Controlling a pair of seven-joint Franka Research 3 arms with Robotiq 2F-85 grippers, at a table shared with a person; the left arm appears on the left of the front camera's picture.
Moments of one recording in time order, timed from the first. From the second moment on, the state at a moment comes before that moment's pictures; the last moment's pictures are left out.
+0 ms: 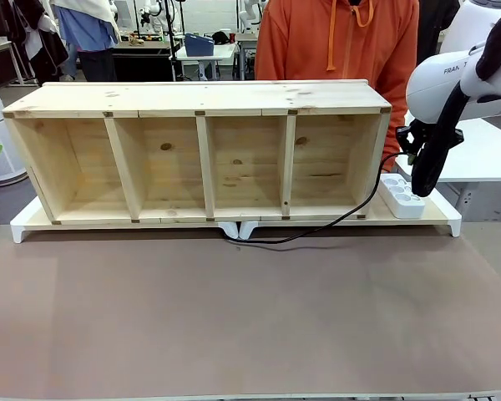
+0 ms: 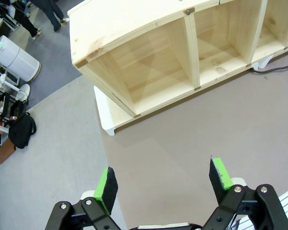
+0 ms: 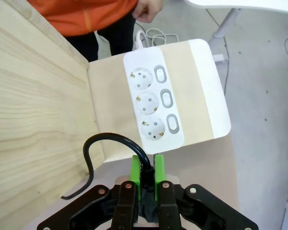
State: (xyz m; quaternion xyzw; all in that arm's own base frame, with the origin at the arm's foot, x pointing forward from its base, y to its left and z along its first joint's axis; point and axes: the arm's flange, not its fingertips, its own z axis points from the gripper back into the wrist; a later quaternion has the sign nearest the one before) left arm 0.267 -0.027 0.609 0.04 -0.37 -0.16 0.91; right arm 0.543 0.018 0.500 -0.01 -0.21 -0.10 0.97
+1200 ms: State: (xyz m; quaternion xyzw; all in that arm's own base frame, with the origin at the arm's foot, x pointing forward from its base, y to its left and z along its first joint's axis) left arm 0.267 -0.027 0.609 0.04 -0.37 -0.16 0.91; right arm 0.543 0.018 0.500 -0.01 -0.21 -0.10 0.97
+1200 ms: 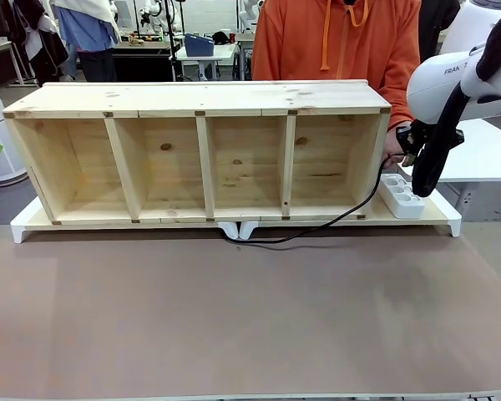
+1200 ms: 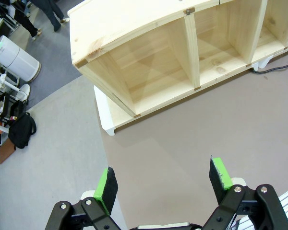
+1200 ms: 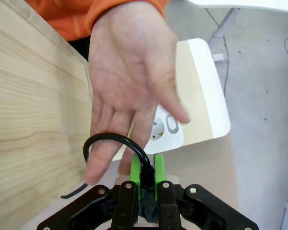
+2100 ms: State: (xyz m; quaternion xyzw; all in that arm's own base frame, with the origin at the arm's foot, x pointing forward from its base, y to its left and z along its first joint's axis) left arm 0.267 -0.027 0.609 0.04 -0.37 -0.16 0.91; right arm 0.542 0.017 0.502 -0.01 -0.21 -0.11 0.97
